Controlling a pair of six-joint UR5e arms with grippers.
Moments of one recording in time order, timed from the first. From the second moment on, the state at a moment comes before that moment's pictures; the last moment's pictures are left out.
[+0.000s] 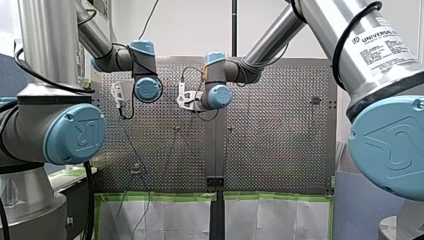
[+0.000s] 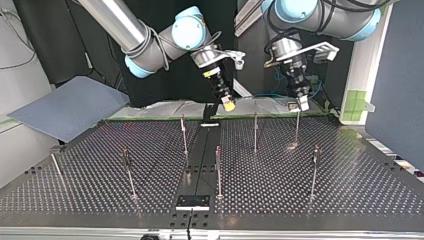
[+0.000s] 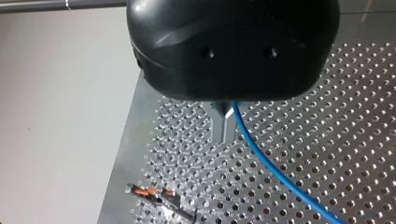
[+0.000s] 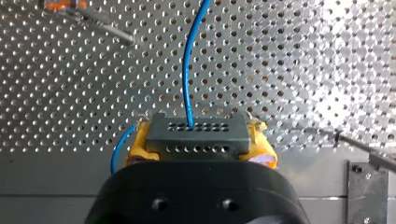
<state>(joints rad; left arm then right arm) -0.24 -1.48 -2.18 -2.41 -2.14 -1.65 2.46 -1.06 1.50 -0.38 1.64 1.66</state>
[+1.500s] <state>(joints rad) -0.06 -1.52 -1.95 -2.58 -2.00 -1.71 2.46 -0.98 1.11 -0.17 1.62 1.63</state>
